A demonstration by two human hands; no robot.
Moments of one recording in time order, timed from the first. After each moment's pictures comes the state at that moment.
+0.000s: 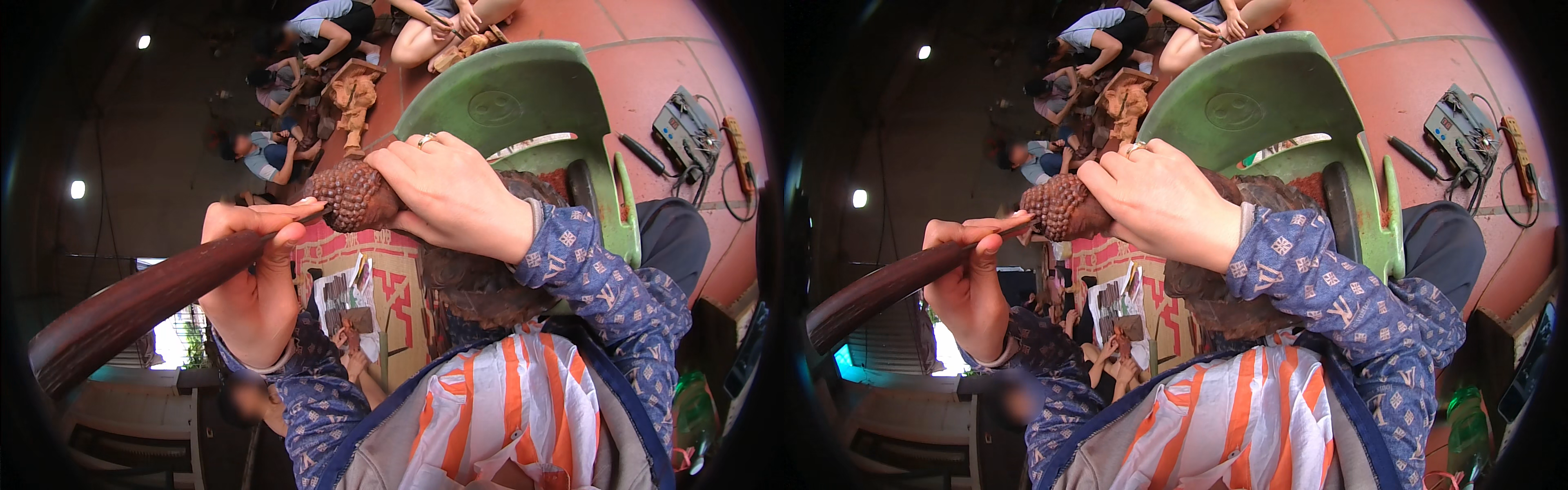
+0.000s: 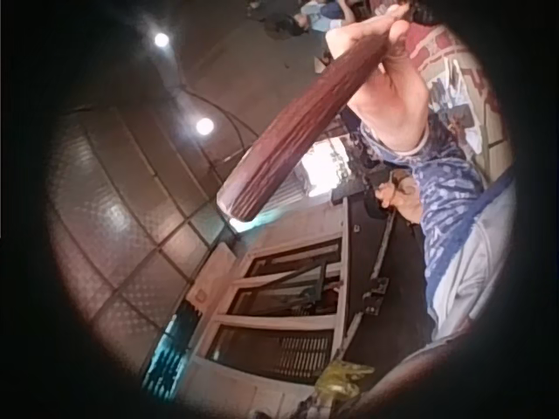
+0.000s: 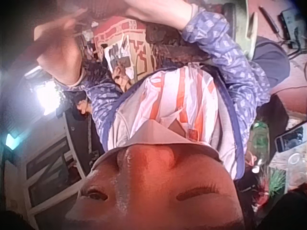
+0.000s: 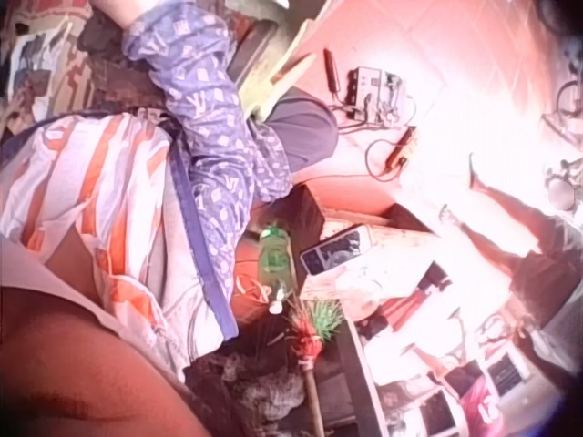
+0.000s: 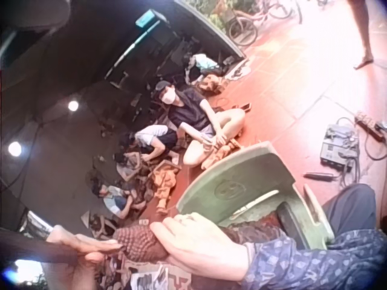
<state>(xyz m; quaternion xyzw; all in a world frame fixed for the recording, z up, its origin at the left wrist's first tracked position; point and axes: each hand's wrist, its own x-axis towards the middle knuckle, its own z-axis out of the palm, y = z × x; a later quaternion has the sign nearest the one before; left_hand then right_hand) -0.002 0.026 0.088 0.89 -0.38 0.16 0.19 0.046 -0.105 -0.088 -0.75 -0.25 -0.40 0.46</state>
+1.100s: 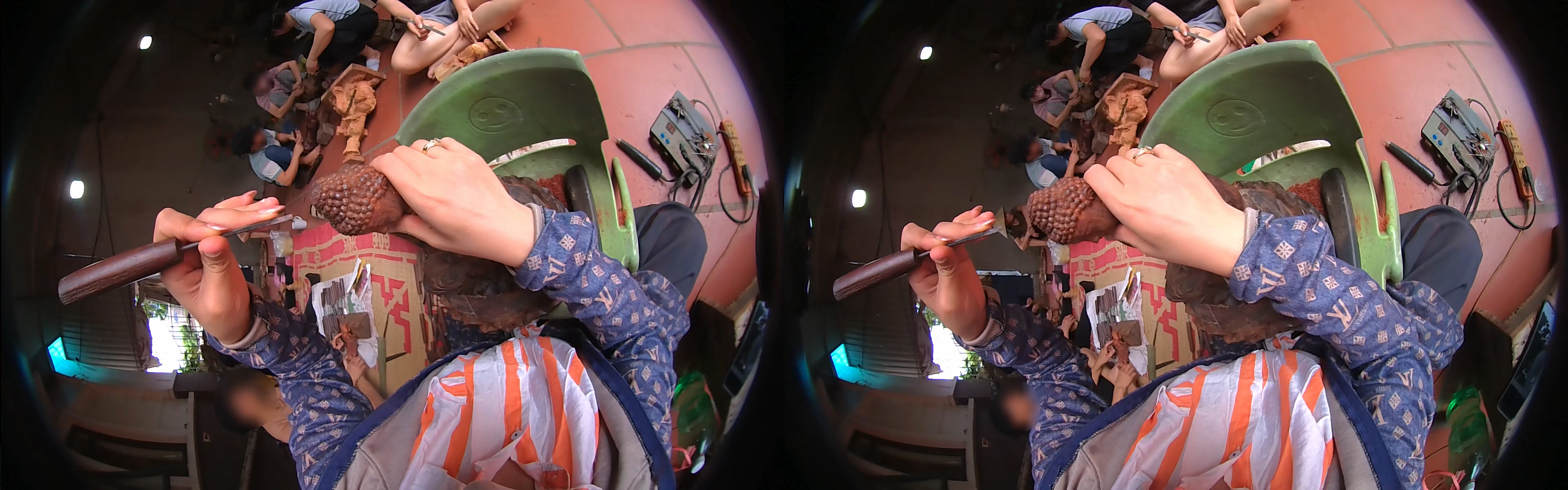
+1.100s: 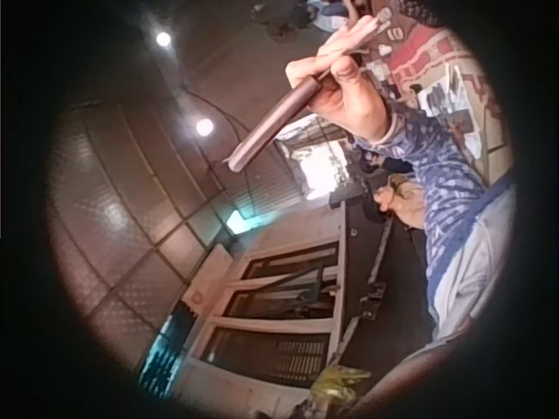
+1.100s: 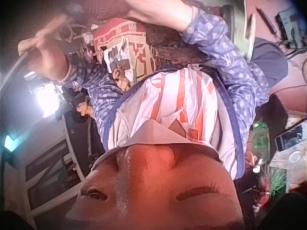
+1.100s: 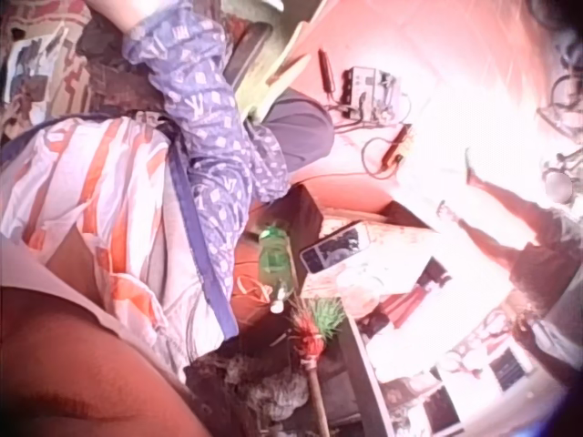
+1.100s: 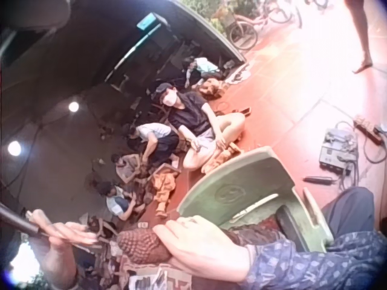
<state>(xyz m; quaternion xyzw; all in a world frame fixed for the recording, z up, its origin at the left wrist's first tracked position) 0.028 0.069 0.112 0.83 -0.45 0.15 0.31 0.044 -0.105 -0.085 -0.76 -0.25 -0.40 0.45</state>
